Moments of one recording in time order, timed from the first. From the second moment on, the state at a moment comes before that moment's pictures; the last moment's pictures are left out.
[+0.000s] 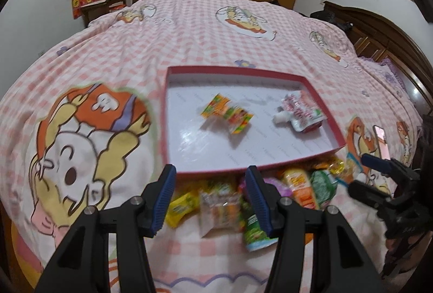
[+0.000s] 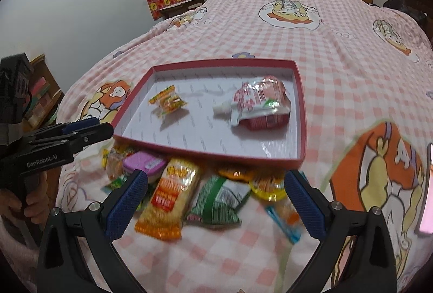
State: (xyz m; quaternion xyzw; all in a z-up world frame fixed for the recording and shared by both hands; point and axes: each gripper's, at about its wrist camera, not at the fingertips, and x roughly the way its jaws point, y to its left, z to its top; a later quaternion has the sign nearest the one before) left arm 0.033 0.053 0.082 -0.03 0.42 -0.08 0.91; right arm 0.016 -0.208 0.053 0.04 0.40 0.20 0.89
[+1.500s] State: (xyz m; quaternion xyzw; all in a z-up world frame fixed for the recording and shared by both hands) left arm 0.035 0.077 0.026 -0.03 0.44 -0.07 0.89; right arm 0.025 -0.262 -0.001 0.10 0.44 0.13 0.88
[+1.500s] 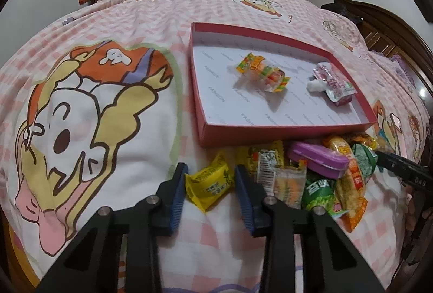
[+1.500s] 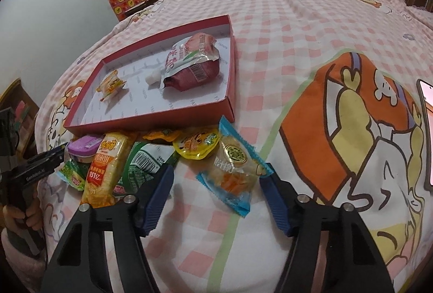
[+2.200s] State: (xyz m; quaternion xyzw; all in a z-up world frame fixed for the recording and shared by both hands) left arm 0.020 0.083 0.060 -0.05 0.41 -0.09 0.91; right arm 0.013 -0.265 0.023 0.09 0.41 0.13 0.90
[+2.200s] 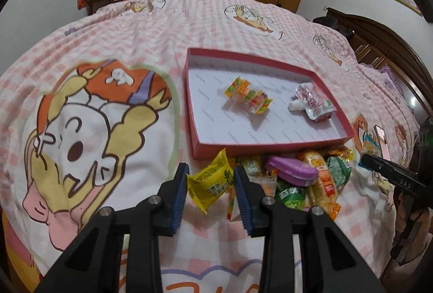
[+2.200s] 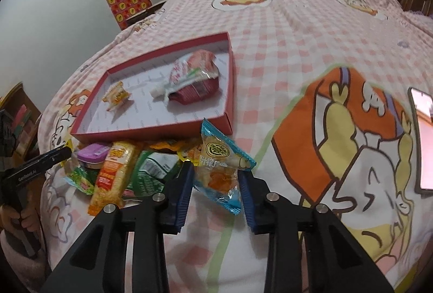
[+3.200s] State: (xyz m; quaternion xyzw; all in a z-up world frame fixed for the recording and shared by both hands) left arm 0.102 0.035 0.056 -0.02 0.43 -0.11 0.90; right arm 0.075 -0.216 0.042 0.03 0.43 0.17 0.89
